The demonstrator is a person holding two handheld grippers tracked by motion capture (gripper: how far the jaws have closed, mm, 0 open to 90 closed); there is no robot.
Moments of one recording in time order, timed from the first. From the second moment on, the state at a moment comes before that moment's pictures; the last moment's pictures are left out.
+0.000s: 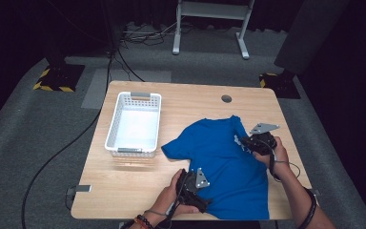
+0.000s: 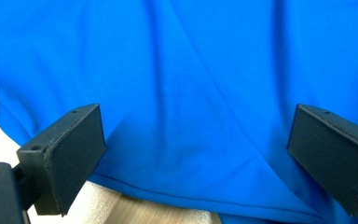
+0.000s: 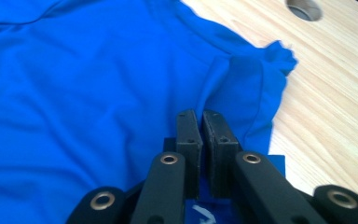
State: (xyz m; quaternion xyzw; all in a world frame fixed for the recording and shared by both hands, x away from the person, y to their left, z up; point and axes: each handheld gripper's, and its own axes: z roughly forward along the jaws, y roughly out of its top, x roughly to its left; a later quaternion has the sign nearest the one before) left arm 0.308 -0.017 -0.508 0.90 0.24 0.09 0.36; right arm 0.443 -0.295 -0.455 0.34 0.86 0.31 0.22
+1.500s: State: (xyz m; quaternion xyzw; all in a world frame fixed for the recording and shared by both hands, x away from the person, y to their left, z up) left arm 0.329 -0.047 -0.506 0.91 0.22 0.09 0.35; right arm 0.472 -0.320 -0.484 0.40 0.86 0.29 0.16
